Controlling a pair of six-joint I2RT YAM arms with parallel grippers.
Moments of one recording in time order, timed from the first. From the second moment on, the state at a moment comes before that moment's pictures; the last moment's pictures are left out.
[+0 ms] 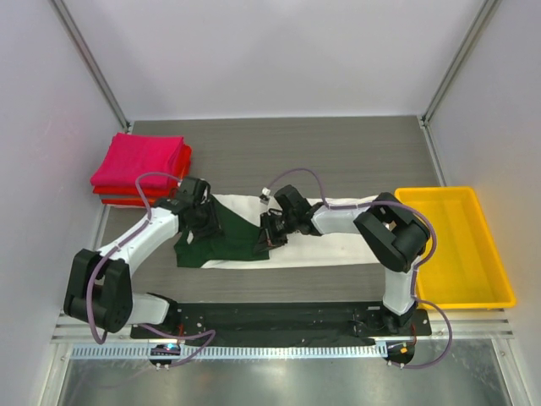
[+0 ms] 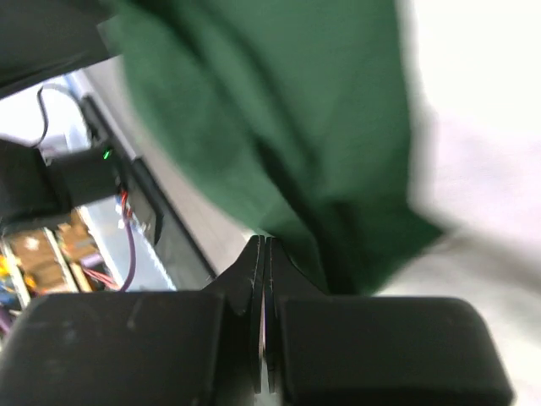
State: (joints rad) left arm -0.33 1.34 0.84 -0.61 0.10 -0.59; right arm 0.77 1.86 1.00 0.03 -0.62 0.66
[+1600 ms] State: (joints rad) left arm -0.27 1.35 0.67 -0.36 0.11 -0.65; right arm 0.70 1.95 0.96 0.15 -0.67 0.76
